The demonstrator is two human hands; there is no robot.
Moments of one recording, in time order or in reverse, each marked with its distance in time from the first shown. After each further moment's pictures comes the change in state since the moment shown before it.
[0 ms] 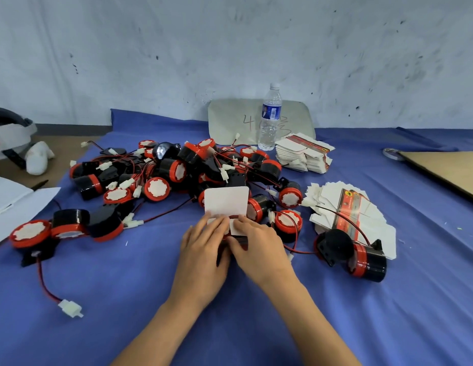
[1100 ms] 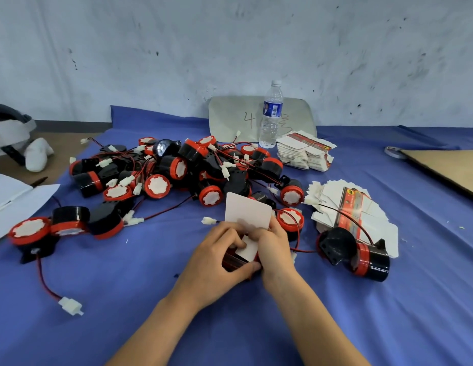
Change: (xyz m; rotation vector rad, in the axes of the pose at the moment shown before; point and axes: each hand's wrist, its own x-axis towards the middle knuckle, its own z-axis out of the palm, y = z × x) left_hand 0.001 0.007 -0.006 -0.406 -0.102 0.088; right_hand 0.000 -0.001 0.004 1.321 0.144 0.599
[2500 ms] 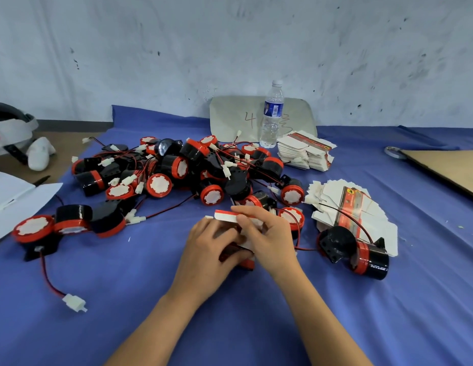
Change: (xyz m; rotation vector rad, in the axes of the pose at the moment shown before) left_hand 0.002 -0.007 -0.003 0.297 0.130 0.084; right_hand -0.001 -0.010 -0.006 -0.498 -0.205 -0.605
